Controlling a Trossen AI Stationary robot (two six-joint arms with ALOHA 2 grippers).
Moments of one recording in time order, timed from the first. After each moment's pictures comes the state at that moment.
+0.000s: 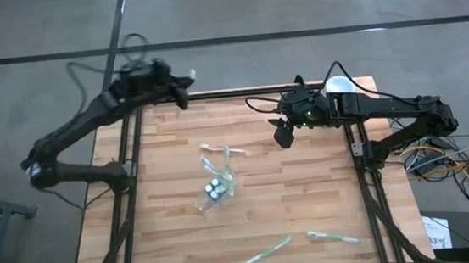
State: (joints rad) left arm 0.61 1.11 1.18 -0.37 0.01 -0.22; right arm -0.12 1.27 1.22 -0.63 0.31 0.28
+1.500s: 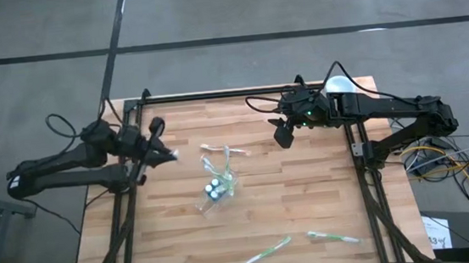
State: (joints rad) left arm 0.20 0.54 0.58 0.18 0.51 -0.13; right arm -0.12 1.27 1.22 -0.62 0.31 0.28
